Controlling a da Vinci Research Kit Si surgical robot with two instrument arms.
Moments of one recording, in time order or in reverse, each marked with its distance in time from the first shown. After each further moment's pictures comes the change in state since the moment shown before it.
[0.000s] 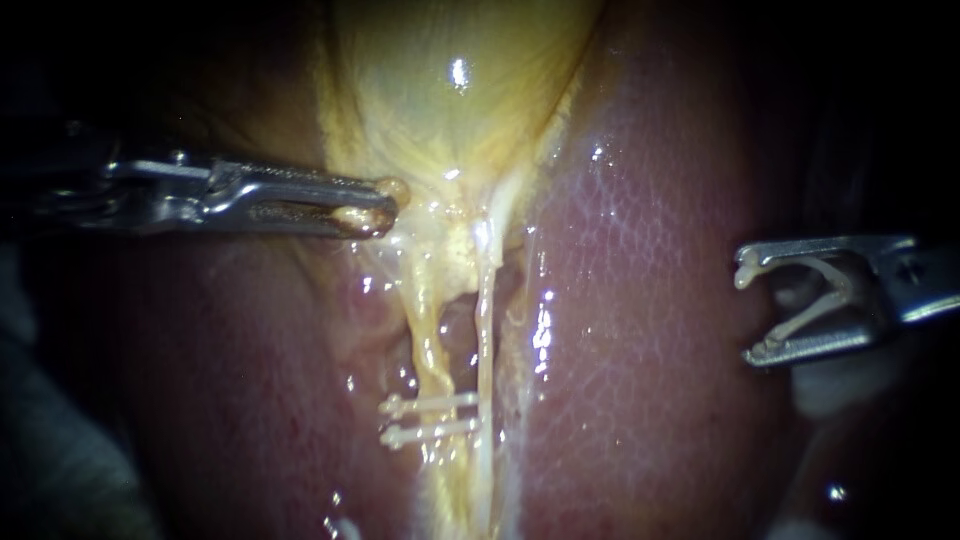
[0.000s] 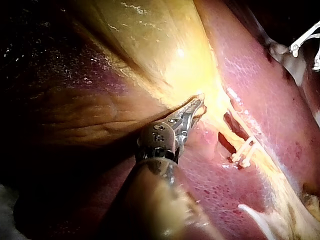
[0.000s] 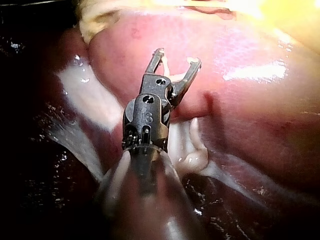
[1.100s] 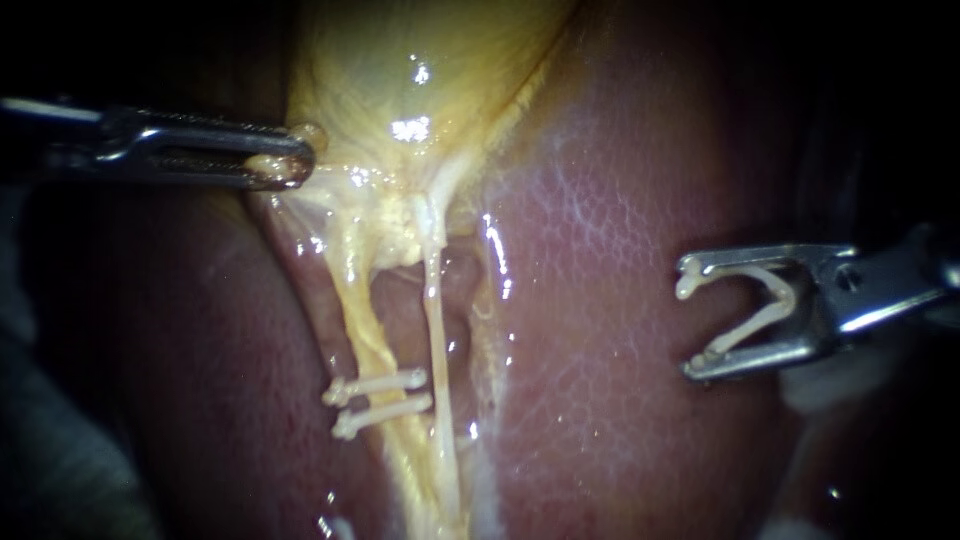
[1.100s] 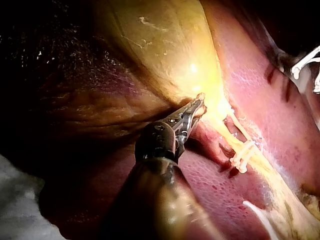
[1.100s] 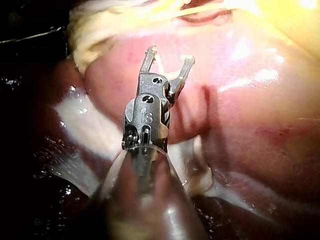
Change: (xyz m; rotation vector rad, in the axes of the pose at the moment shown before) right arm 0.005 0.000 0.006 0.094 0.024 0.103; left arm 0.003 0.000 -0.009 0.029 0.033 -0.023
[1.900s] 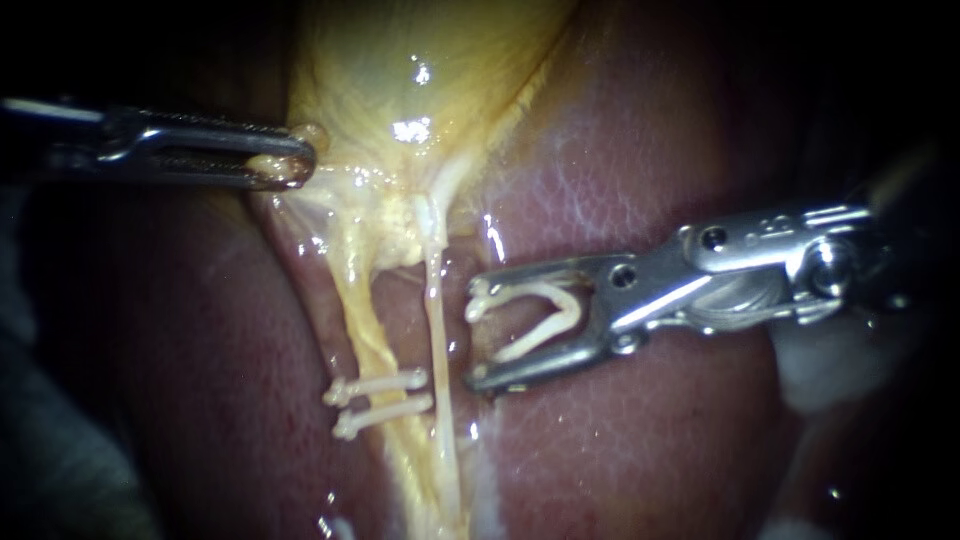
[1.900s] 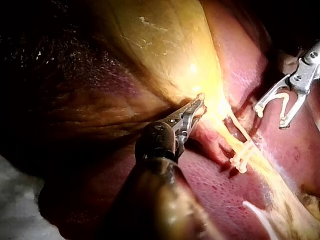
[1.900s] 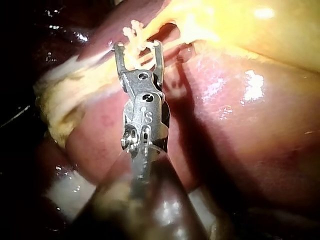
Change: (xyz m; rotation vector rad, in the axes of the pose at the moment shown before) right arm 0.003 0.003 0.014 0.102 0.160 0.232; left arm 0.000 0.000 0.000 0.001 0.000 0.000
